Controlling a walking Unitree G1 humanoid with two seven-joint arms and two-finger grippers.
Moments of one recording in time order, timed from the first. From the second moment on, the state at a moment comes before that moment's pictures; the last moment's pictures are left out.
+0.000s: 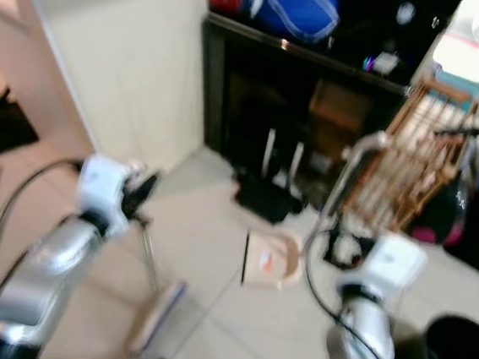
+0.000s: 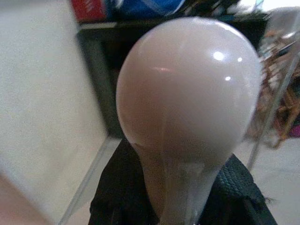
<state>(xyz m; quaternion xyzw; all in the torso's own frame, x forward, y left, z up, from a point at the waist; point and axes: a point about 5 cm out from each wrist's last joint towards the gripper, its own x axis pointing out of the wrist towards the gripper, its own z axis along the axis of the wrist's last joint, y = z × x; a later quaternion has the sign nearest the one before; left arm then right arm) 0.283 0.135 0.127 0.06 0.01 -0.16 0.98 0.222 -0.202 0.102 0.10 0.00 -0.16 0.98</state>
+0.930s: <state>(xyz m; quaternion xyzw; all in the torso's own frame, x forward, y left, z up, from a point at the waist) 0.274 0.158 0.121 0.09 0.00 -0.14 0.99 0.219 -0.175 0.091 0.03 0.02 -0.11 0.99</state>
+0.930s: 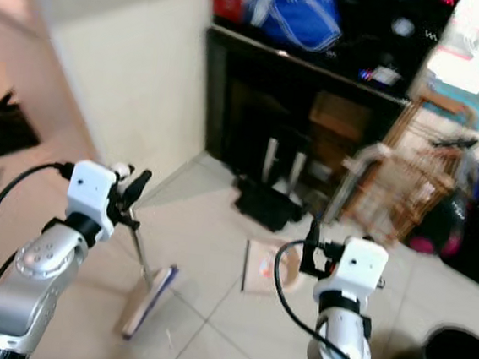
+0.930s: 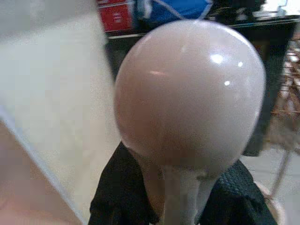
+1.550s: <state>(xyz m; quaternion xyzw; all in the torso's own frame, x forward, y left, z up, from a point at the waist) 0.280 0.164 0.121 0.11 0.00 -0.14 0.98 0.223 -0.175 0.092 0.06 0.01 -0.12 0.99</state>
